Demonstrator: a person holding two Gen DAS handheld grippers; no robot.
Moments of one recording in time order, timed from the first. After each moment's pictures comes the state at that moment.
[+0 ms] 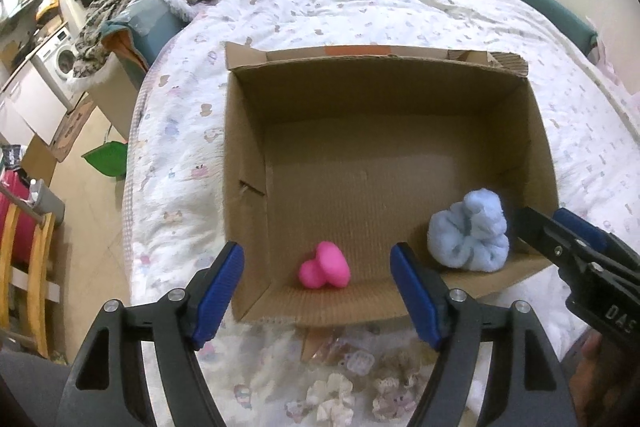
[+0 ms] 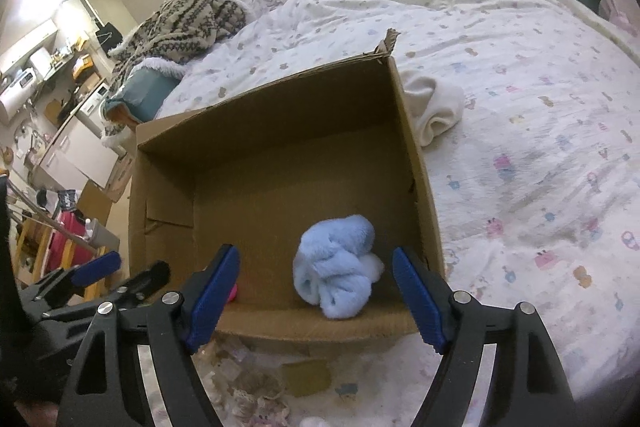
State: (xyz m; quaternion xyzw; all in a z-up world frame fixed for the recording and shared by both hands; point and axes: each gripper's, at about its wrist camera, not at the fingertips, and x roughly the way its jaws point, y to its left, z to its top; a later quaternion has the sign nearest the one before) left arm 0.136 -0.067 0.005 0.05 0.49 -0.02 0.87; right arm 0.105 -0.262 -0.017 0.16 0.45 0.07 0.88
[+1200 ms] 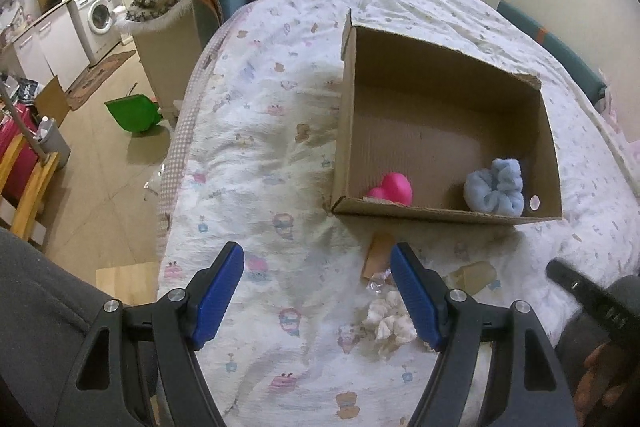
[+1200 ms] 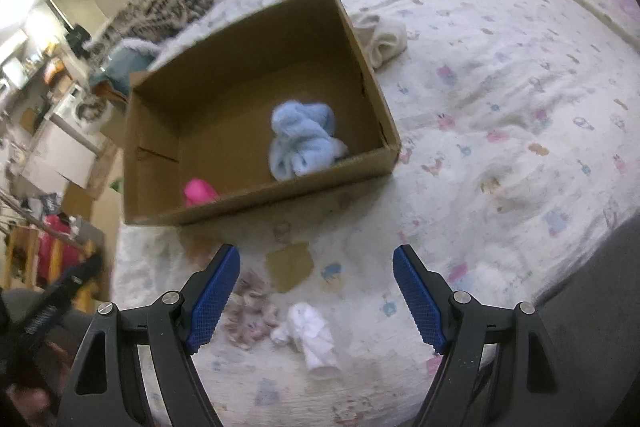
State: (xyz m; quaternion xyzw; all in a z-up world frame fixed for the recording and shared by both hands) left arm 0.037 0.020 0.000 -0.04 0.46 0.02 0.88; right arm 0.017 -0.252 -0.039 0.16 0.50 0.02 0.85
